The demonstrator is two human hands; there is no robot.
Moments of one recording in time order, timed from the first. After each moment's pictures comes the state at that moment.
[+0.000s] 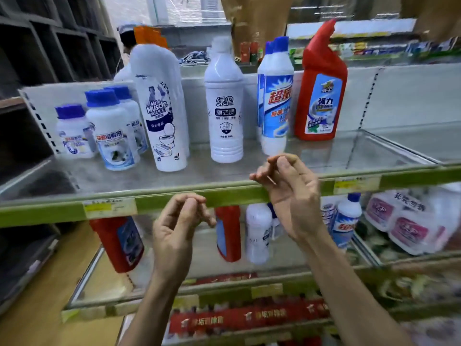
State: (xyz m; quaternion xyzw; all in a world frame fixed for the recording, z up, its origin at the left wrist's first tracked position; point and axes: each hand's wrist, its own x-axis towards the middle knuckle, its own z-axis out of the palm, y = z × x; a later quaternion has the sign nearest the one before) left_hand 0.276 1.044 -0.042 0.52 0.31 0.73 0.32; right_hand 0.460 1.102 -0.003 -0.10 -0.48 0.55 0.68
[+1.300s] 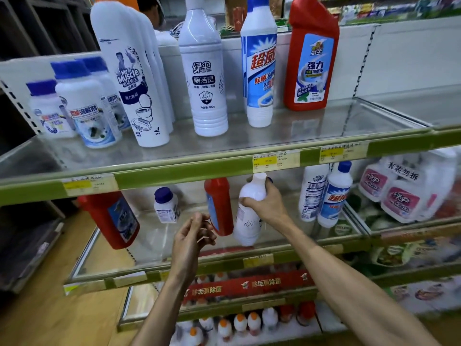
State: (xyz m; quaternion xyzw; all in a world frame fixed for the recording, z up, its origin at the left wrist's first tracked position) left_hand 0.292 1.057 -0.156 0.37 0.49 0.63 0.48; right_hand 0.479 1.167 -0.147 -0.49 -0.60 0.41 0.48
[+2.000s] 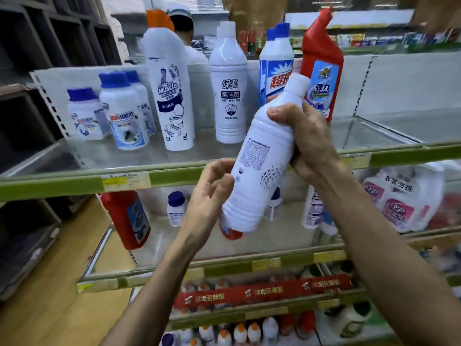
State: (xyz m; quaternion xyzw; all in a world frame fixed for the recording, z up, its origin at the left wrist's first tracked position) left_hand 0.291 1.023 -0.023 0.62 0.37 0.58 0.37; right_hand 0.464 1.078 0.073 -0.26 -0.54 0.51 0.62
